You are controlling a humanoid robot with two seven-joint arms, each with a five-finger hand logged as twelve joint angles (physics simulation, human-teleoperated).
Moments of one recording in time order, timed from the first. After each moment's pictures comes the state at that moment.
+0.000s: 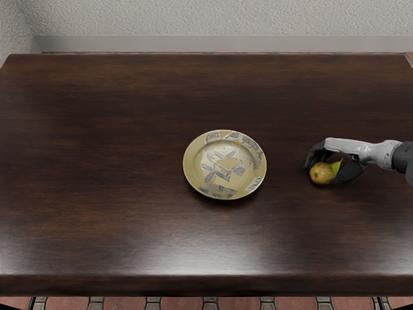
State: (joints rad) left arm -0.10 0.00 0.00 -0.10 -0.17 -0.05 0.15; right arm 0.87 -0.88 0.24 1.27 -1.25 0.26 0.21
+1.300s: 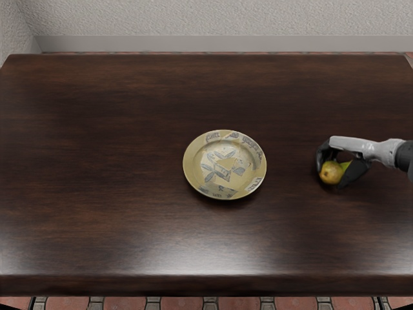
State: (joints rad) left arm -0.10 0.00 0.00 -0.10 -0.17 -0.05 0.15; right arm 0.87 -0.87 0.24 1.22 -1.25 0.27 0.21
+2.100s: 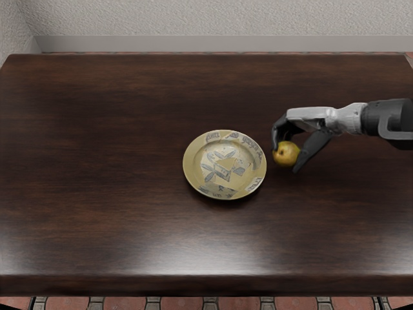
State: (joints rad) left arm -0.10 0.00 0.00 -0.10 -0.17 -0.05 0.15; right arm 1.11 -0.78 0.25 1.28 -0.87 0.57 0.03
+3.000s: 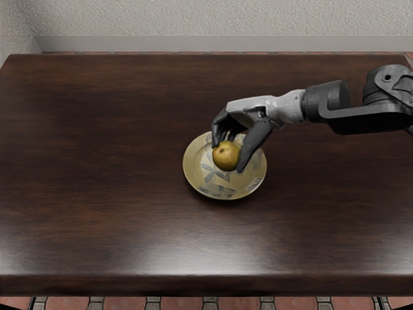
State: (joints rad) left arm -0.10 0.00 0.00 -0.10 -0.17 -0.05 0.15; right arm 1.23 -0.55 0.26 1.26 -0.61 0.59 -0.17
